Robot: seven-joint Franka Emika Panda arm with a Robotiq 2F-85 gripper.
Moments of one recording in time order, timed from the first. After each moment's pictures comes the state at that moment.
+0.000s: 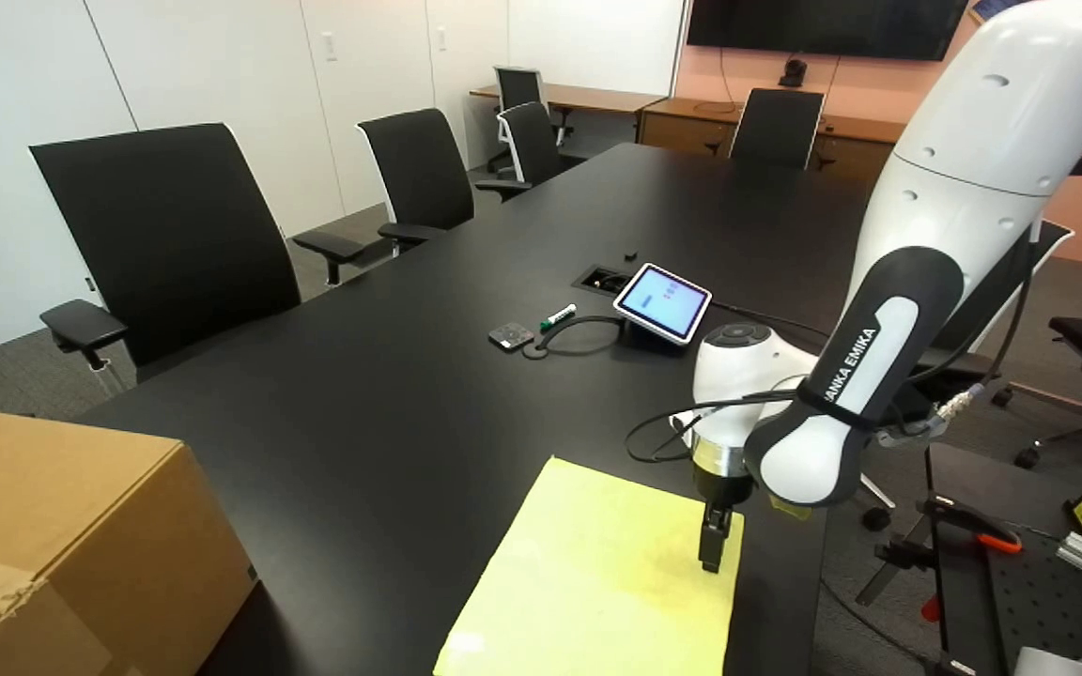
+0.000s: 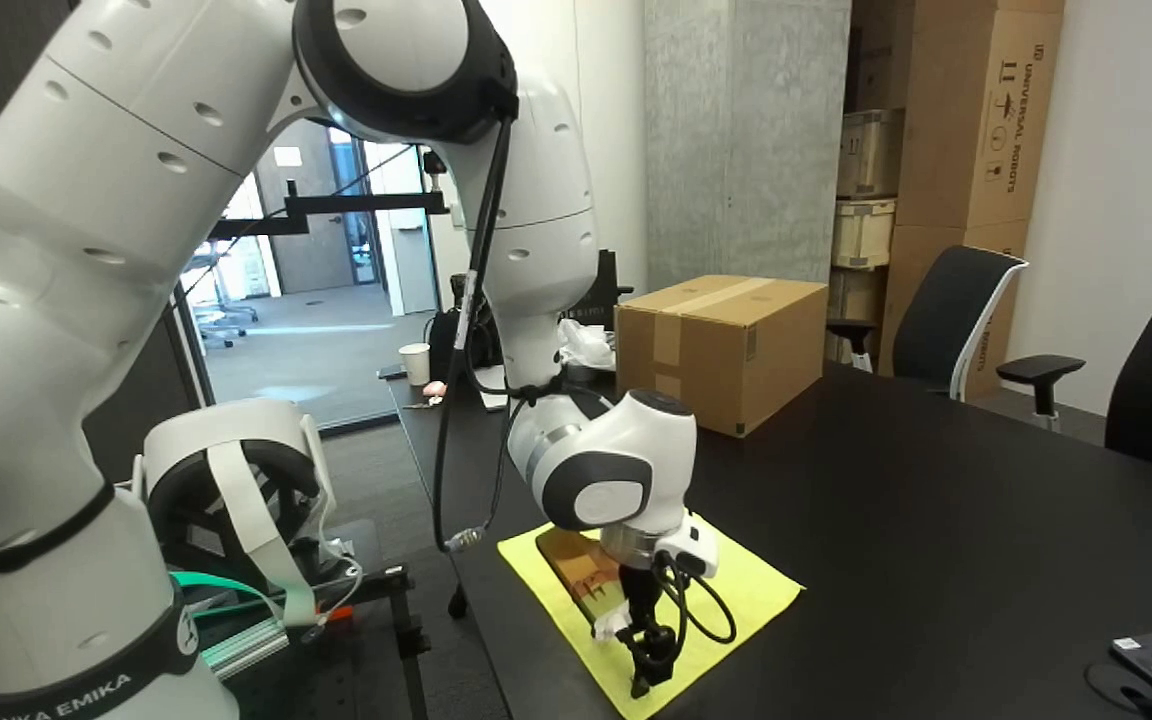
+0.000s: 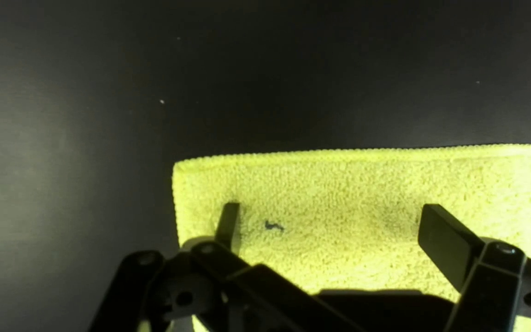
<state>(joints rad) -0.02 0.71 0.05 -2.30 0.00 2.86 -0.11</state>
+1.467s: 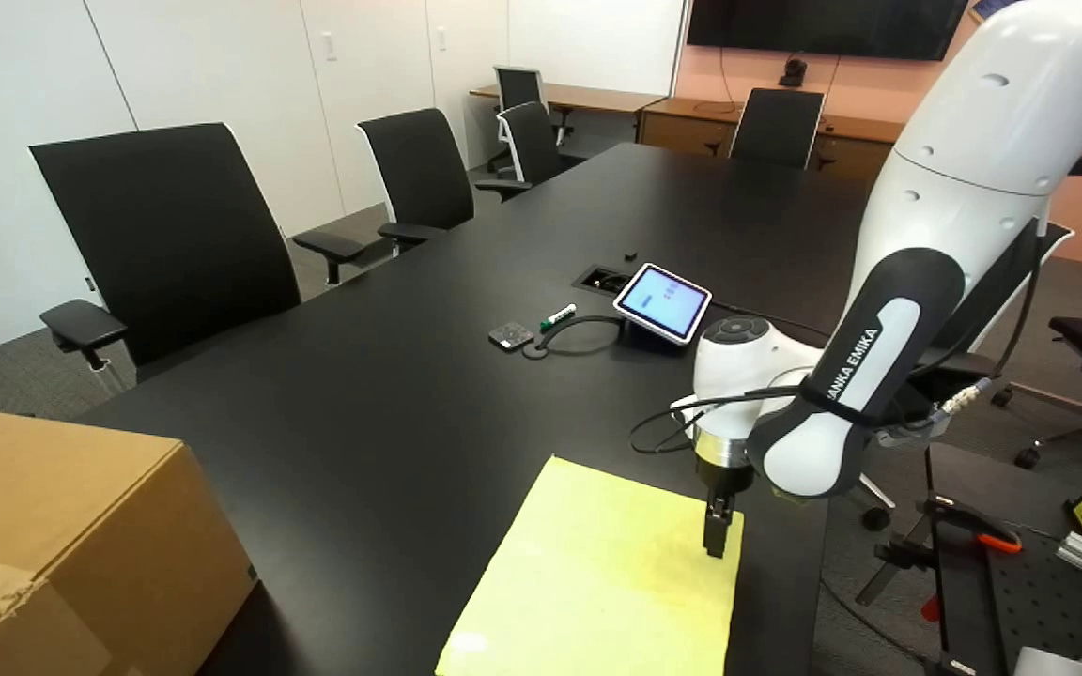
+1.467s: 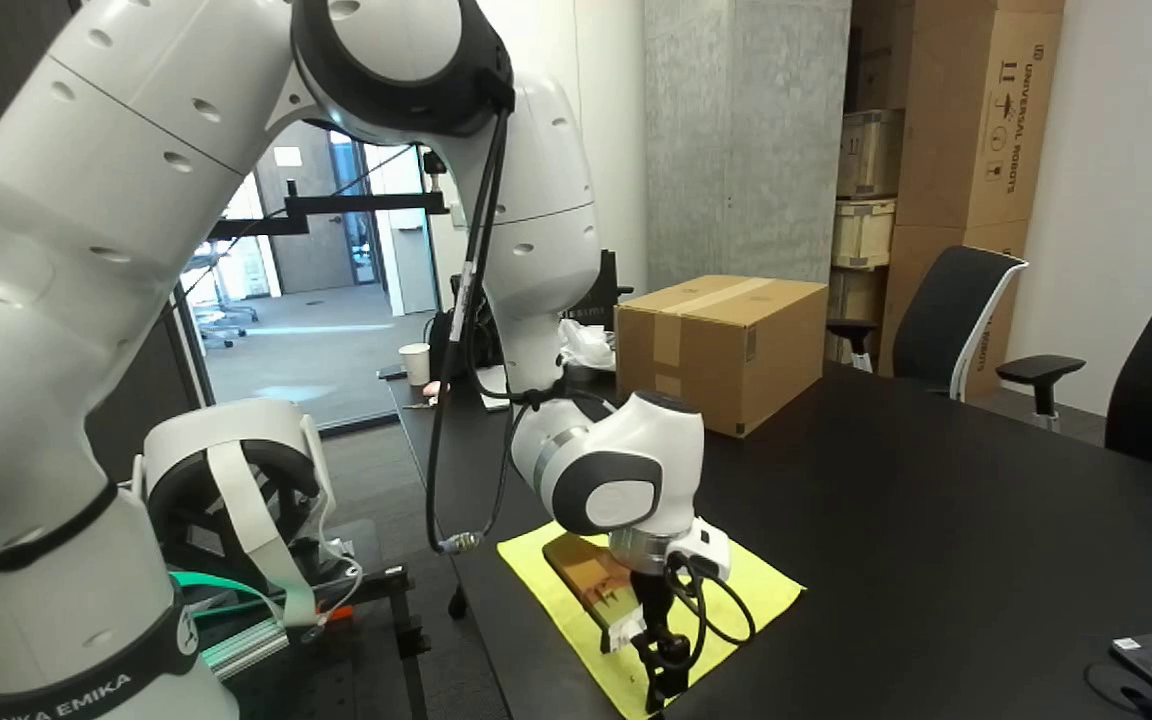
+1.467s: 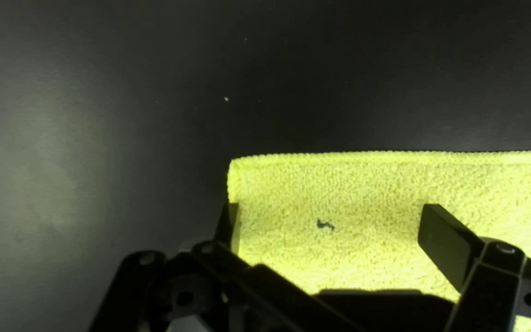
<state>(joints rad) 0.02 0.71 -0.02 -2.29 -0.05 2.85 -0.10</state>
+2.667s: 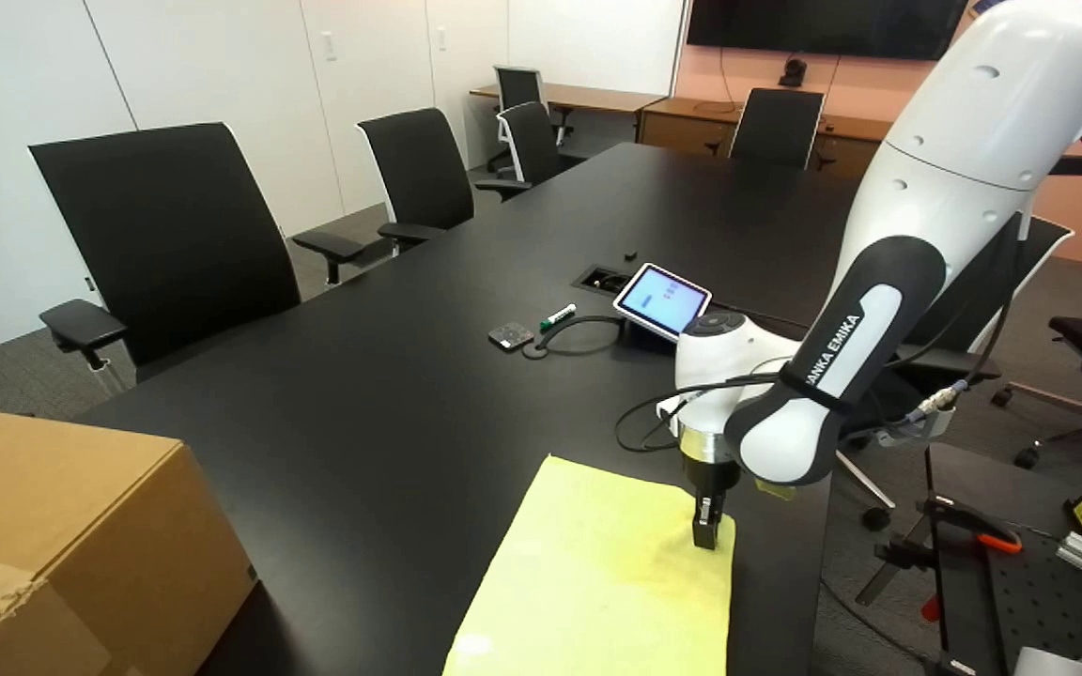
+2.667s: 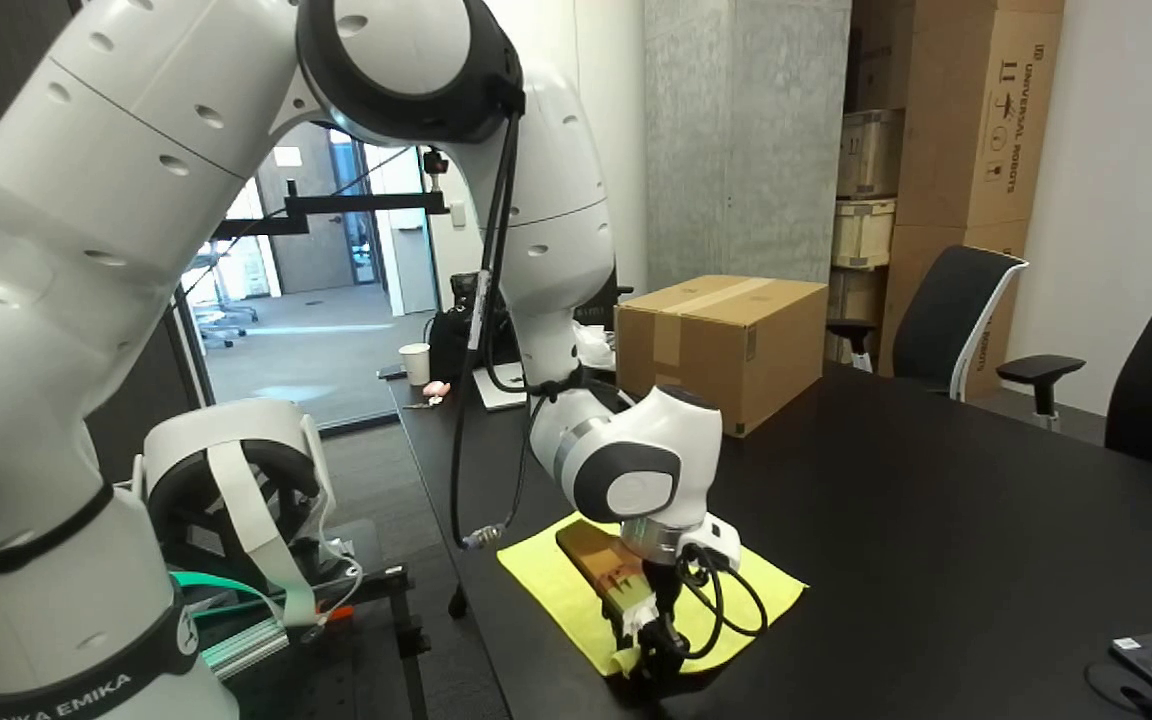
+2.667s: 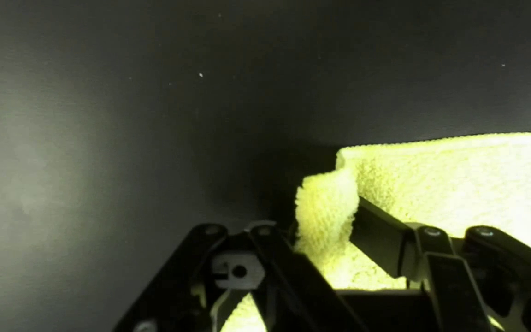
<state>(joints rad) -0.03 0.72 0.04 -2.22 -0.05 2.75 -0.10</state>
